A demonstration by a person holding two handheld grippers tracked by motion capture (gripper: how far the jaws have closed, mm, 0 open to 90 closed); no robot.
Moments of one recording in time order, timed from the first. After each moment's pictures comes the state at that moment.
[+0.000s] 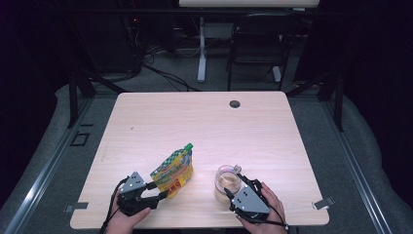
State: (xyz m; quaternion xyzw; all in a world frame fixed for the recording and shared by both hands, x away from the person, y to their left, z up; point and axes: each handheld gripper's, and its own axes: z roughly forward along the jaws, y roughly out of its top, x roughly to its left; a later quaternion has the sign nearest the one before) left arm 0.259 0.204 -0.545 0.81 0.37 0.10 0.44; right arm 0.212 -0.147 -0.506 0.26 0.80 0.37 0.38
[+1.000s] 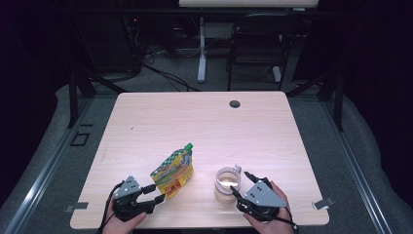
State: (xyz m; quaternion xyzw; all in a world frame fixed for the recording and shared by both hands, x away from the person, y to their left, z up) left arm 0.246 0.215 -0.545 0.81 0.38 0.10 0.44; right arm 0.215 -0.173 -0.498 0.31 0.78 0.42 0.34
